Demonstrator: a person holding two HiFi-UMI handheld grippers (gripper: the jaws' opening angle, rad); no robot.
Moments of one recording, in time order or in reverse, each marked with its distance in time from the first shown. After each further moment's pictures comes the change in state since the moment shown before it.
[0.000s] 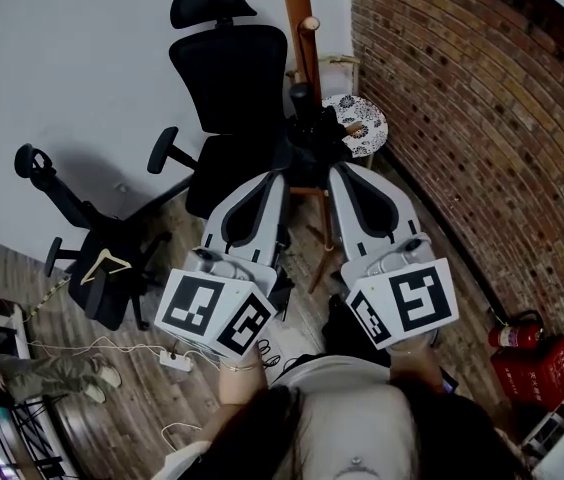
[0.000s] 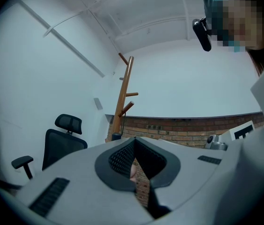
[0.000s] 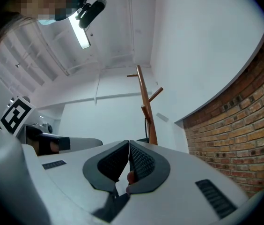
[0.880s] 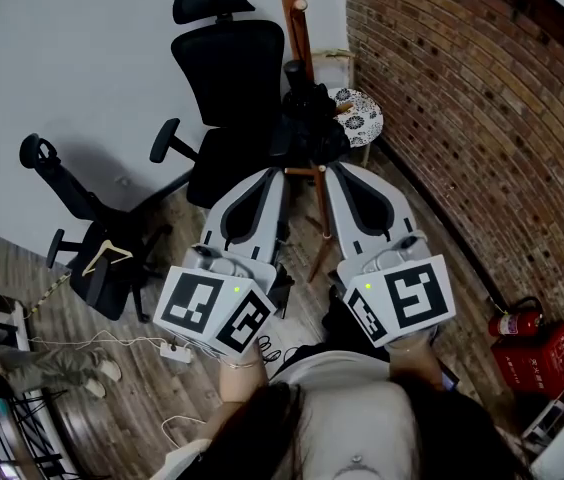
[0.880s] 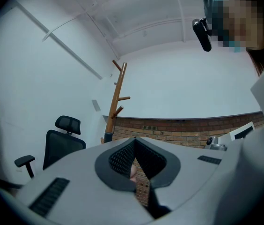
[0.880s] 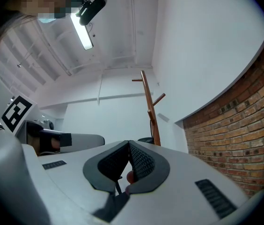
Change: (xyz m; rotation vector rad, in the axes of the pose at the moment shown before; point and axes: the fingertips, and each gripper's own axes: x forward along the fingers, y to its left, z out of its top) left arm -0.051 -0.041 0.005 0.010 -0.008 -0.012; right arm -0.056 0.033 0.009 -0.010 0.012 0.007
